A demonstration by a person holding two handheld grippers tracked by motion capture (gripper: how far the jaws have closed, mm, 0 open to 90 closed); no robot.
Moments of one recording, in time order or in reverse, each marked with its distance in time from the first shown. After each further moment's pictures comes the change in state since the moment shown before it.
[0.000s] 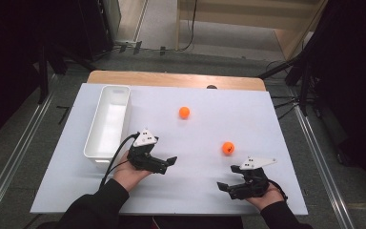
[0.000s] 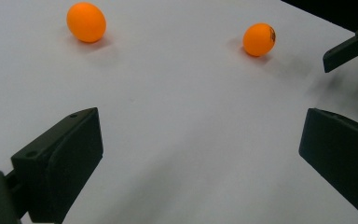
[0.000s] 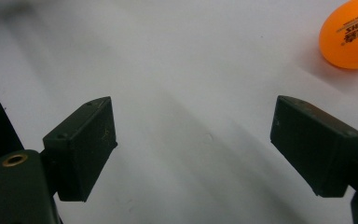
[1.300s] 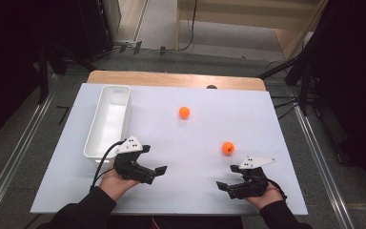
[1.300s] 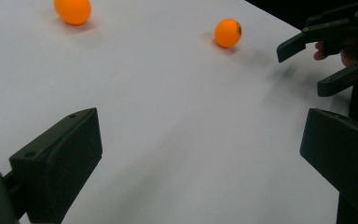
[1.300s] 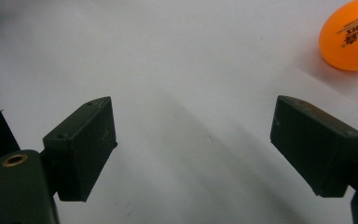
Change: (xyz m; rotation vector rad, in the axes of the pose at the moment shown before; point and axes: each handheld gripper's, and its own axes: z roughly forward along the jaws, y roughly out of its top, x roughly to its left) left arm -0.005 -0.017 -0.038 -0.009 -0.096 -0.037; right arm 0.000 0.001 0.002 0.000 -0.003 -0.004
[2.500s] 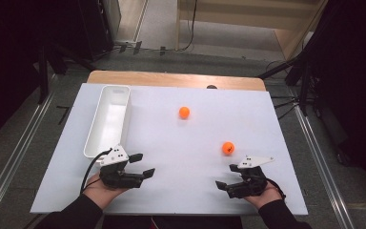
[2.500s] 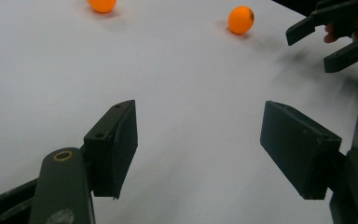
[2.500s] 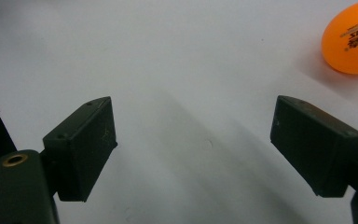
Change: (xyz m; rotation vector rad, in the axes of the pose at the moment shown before) left arm 0.003 -0.028 -0.031 -0.018 0.069 -0.001; right arm 0.001 0.003 0.002 0.012 -0.006 0.004
